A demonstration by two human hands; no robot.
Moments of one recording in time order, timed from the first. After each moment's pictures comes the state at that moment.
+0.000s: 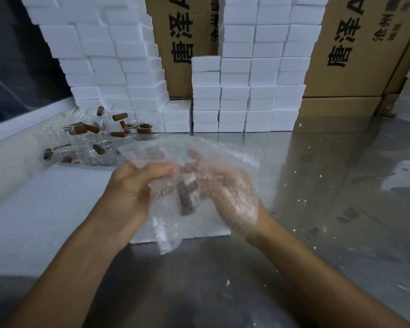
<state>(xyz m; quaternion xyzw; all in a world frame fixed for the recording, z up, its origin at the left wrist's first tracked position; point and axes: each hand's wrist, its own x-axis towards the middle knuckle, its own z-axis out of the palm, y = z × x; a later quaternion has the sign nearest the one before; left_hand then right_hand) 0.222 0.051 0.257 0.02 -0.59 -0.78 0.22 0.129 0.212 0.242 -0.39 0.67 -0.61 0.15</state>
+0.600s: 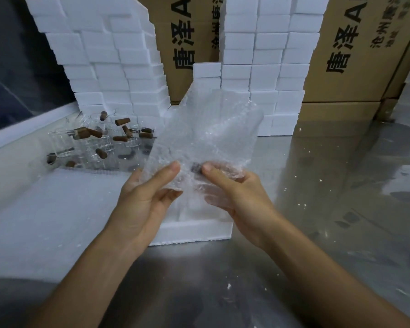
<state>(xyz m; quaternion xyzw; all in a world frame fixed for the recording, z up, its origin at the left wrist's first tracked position) 0.210 0.063 0.246 0.08 -0.49 -0.83 0.26 0.118 0.205 0.248 -0.23 0.55 -0.76 0.26</state>
